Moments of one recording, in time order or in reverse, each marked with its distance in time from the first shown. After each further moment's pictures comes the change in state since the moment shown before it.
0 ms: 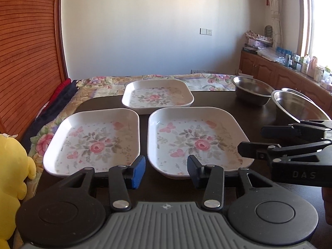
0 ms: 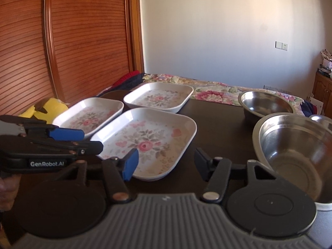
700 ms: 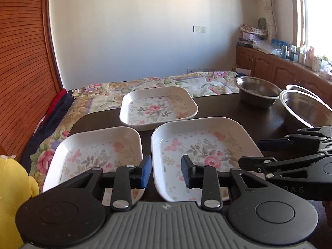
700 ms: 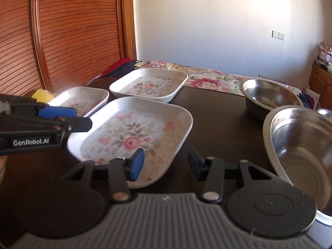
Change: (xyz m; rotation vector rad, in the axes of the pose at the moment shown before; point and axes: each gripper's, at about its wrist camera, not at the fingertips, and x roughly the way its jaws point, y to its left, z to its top) left arm 0.027 0.004 0.028 0.096 0.007 0.003; right arm 0.033 -0.007 0.003 0.008 0.075 -0.043
